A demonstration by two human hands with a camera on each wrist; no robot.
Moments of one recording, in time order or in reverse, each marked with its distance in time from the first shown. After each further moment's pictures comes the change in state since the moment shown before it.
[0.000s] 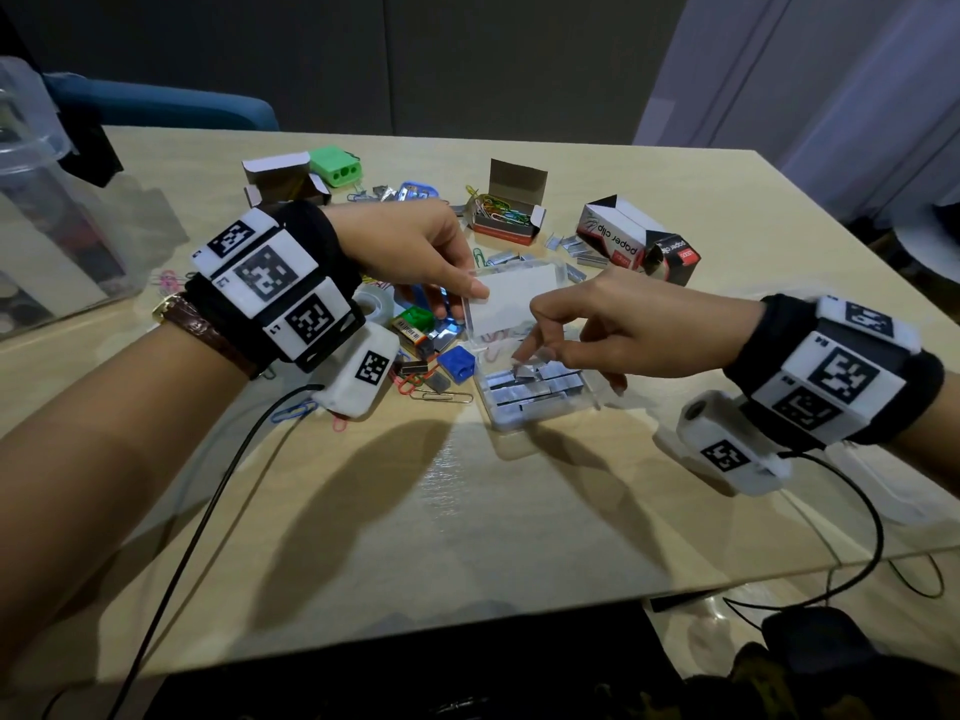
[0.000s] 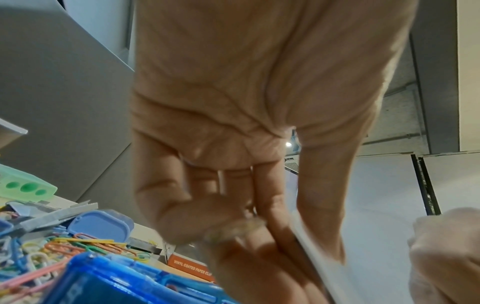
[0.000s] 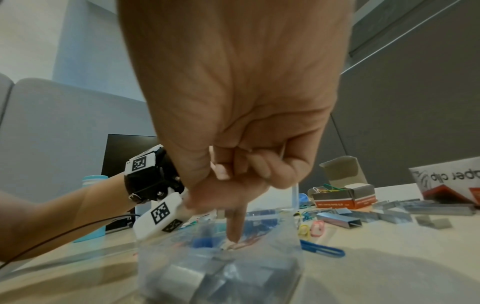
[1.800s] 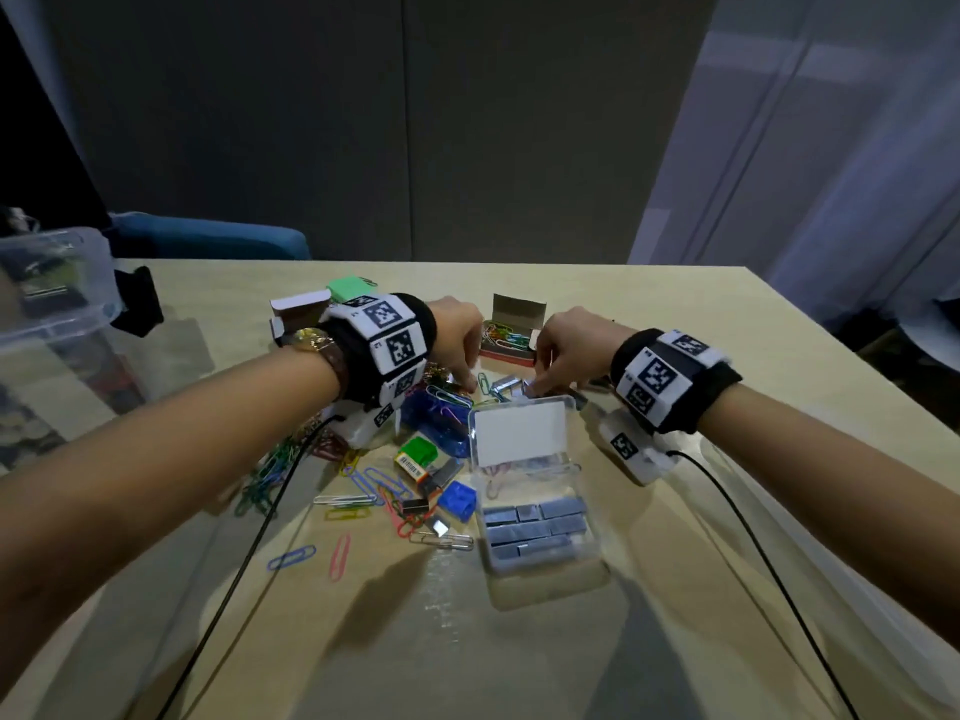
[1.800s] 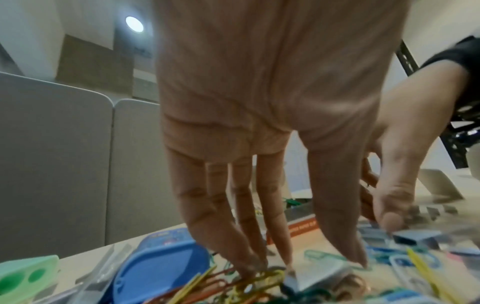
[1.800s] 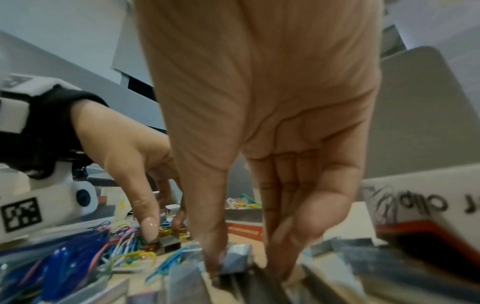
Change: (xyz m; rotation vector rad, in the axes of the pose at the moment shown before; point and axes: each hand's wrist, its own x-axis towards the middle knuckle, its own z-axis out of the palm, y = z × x) left_hand 0.078 0.000 -0.036 0.534 0.145 -0.149; right_hand 0.101 0.065 -0.054 -0.250 0.147 0.509
